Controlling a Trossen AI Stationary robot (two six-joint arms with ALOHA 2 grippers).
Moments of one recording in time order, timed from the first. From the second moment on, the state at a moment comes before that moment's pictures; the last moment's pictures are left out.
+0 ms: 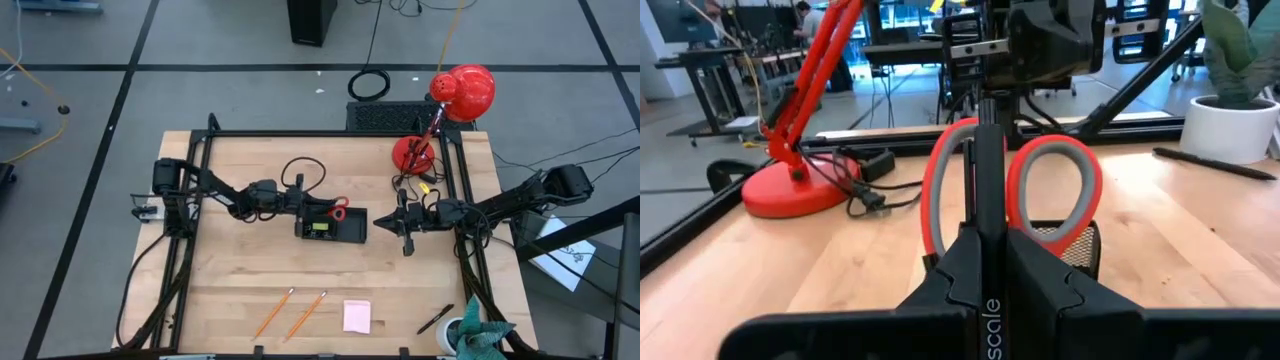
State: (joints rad) left arm 0.16 1.87 0.56 1.22 0.18 0.08; right arm 0.14 1.06 0.08 0.95 0.11 0.09
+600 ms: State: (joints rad) left arm 0.19 1.87 0.56 1.21 0.19 -0.03; right arm 0.14 1.06 0.08 0.95 0.11 0.09
